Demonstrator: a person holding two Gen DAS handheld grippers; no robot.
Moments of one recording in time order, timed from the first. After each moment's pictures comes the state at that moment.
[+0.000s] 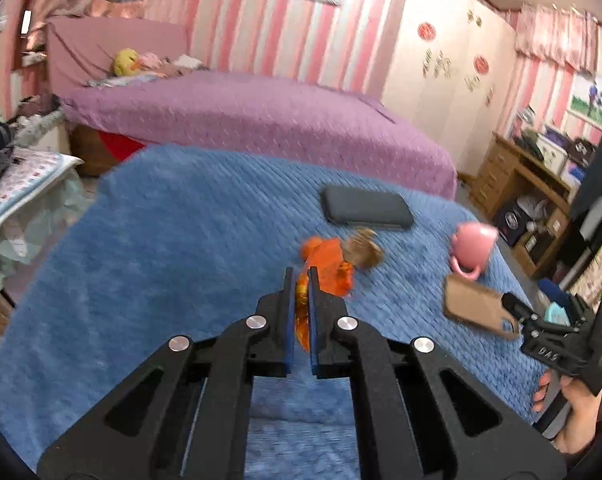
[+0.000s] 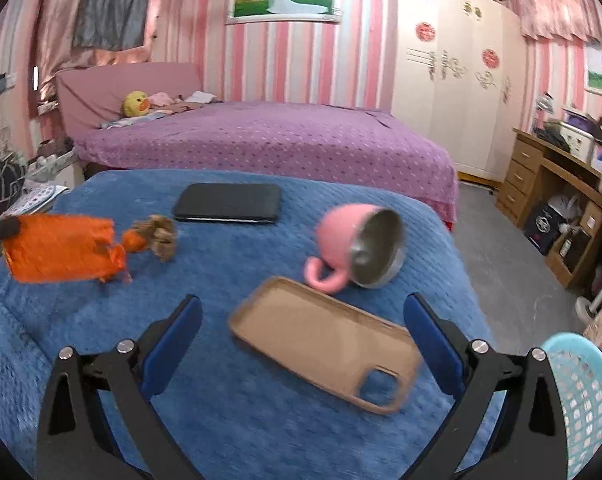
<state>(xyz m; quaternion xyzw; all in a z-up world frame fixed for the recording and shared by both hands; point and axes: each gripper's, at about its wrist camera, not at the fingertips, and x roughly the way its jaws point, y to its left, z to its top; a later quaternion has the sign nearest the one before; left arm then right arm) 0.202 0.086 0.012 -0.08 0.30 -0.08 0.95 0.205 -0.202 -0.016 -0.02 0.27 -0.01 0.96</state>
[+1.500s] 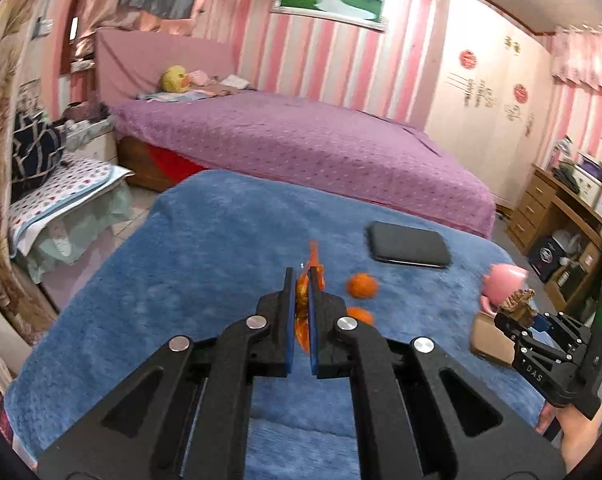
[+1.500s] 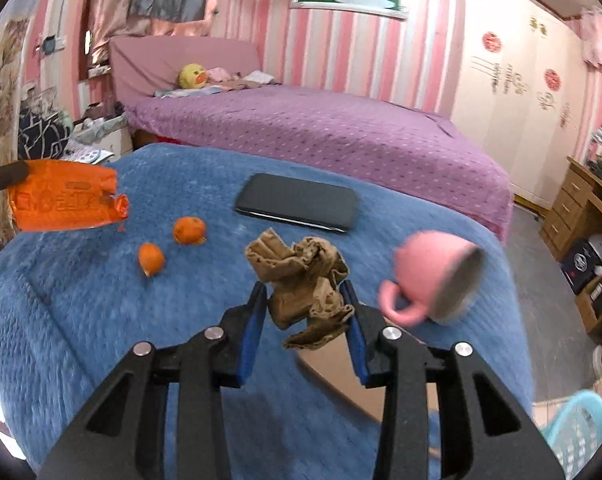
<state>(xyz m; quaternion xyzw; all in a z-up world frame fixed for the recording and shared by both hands) 0.187 0.087 0.034 -0.09 0.27 -0.01 0.96 0.217 -0.181 -0.008 -0.07 0.29 0.07 0.95</state>
